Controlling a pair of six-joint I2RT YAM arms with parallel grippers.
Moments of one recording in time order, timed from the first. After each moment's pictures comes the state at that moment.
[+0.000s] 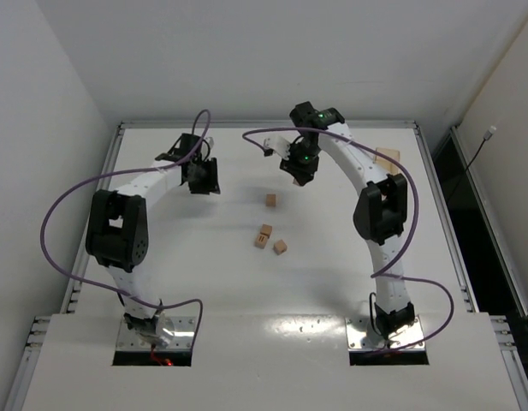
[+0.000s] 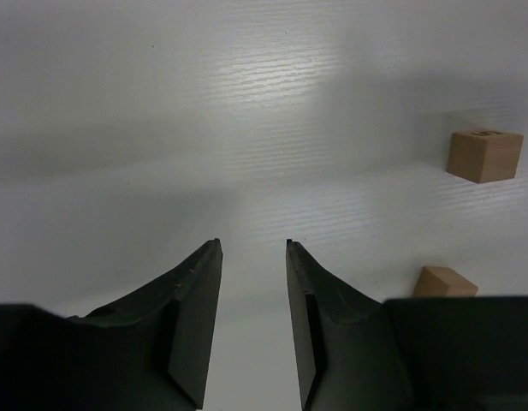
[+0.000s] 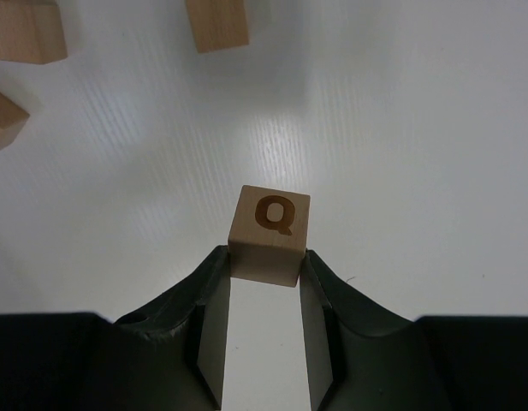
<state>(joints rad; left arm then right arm) -0.20 1.81 1.32 -0.48 0.12 -0.27 0.42 2.25 2.16 -1.24 -0.21 -0.94</state>
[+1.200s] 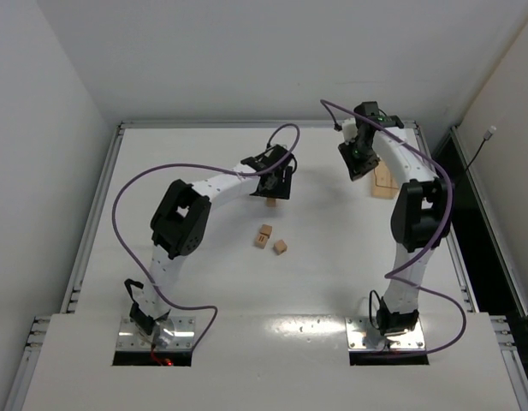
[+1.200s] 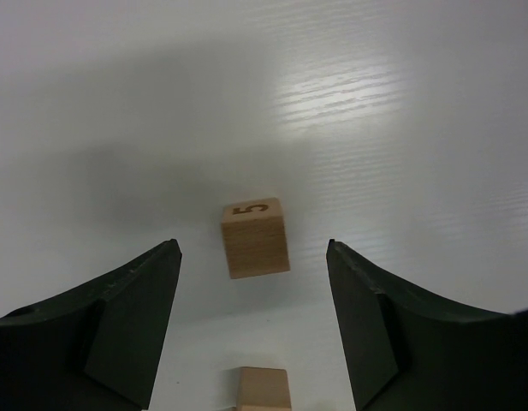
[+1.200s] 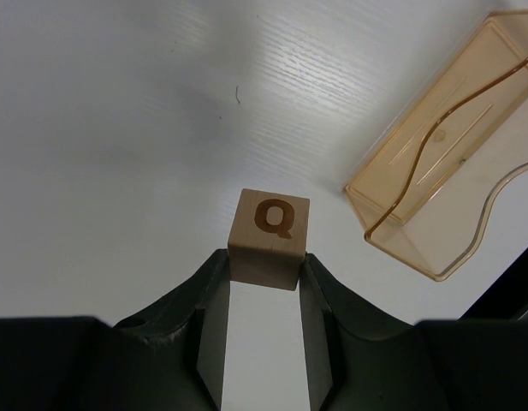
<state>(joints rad) -0.66 2.17 1.74 -0.55 -0.26 -0.48 0.10 2.02 1.78 -0.95 0.02 -0.34</state>
